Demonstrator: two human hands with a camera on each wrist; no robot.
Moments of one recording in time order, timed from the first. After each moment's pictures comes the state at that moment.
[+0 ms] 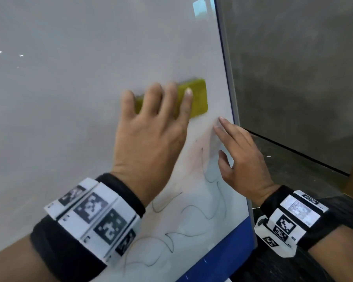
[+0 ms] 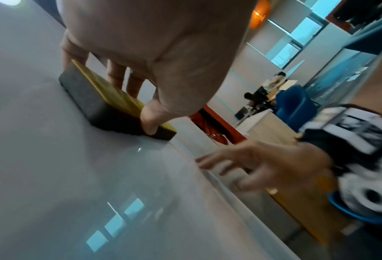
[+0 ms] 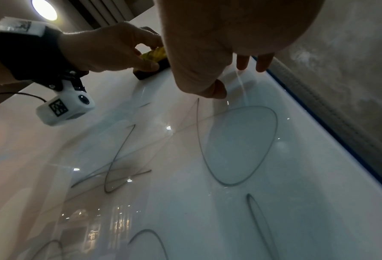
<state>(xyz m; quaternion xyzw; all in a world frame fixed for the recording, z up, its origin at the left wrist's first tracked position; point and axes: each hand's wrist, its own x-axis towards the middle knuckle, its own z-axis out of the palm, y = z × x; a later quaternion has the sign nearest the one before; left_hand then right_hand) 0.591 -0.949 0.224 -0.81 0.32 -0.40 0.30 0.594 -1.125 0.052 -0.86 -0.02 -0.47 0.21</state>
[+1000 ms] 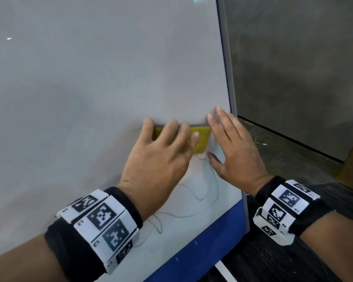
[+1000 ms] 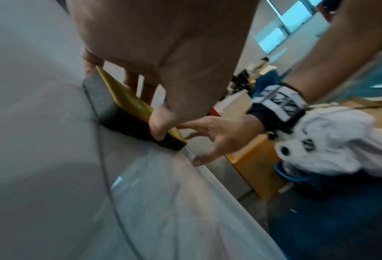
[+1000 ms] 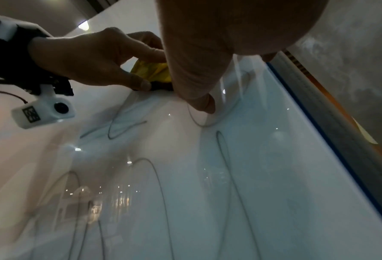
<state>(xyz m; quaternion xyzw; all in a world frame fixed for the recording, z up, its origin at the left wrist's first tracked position) 0.594 -0.934 0.125 -0.78 0.44 -0.32 0.32 0.592 -1.130 -0.003 -0.91 -0.02 -0.40 0.14</state>
